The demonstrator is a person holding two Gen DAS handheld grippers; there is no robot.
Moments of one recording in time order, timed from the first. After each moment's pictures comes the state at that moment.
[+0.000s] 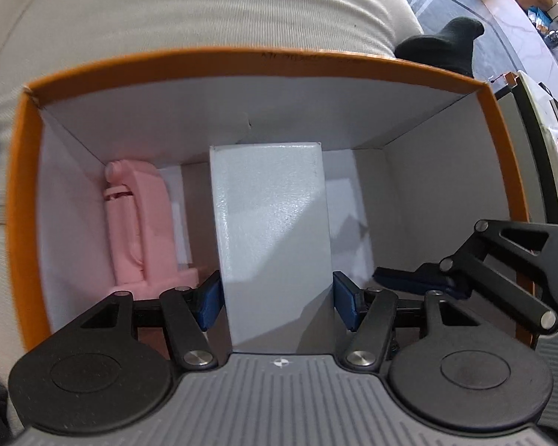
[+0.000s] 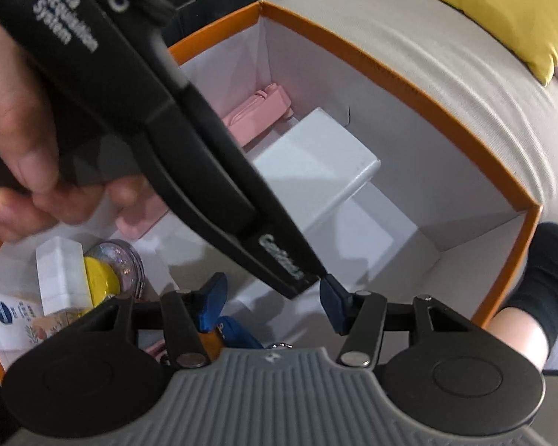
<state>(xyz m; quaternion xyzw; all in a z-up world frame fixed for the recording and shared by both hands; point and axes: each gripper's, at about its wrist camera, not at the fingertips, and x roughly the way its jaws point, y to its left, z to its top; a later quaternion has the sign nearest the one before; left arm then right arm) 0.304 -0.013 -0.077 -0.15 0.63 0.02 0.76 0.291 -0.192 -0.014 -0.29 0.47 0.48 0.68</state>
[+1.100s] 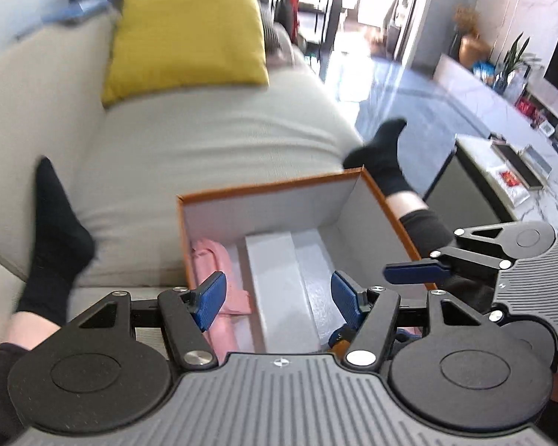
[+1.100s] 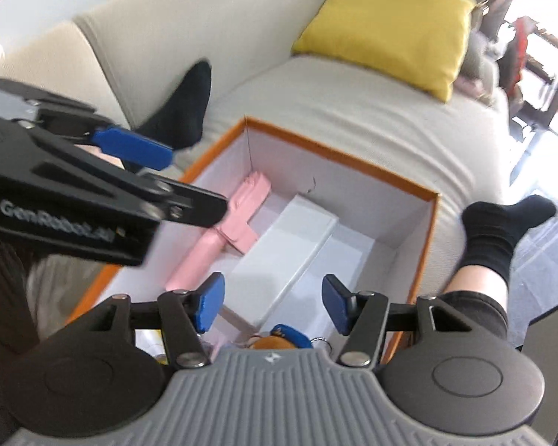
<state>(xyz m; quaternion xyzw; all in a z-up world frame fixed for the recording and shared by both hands) 0.169 -0.035 0.070 -0.06 0.42 0.03 0.90 0.199 -0.239 0.080 -0.18 0.39 0.38 0.82</state>
